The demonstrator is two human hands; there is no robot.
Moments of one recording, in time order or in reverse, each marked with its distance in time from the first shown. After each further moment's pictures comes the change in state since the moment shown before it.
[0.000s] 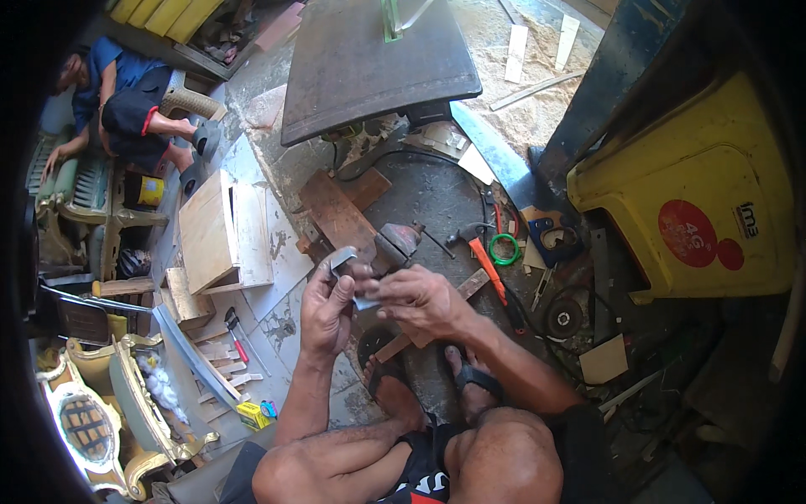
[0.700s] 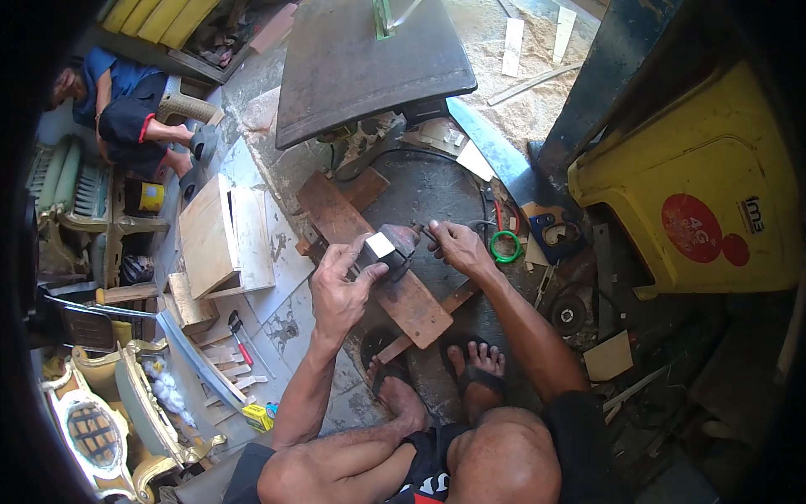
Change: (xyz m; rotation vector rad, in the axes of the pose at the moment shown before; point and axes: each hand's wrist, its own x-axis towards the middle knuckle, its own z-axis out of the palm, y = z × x) left_hand 0.031 0.007 0.021 1.199 0.146 0.334; right_hand 0.013 0.120 -0.036 0.149 0.194 0.813
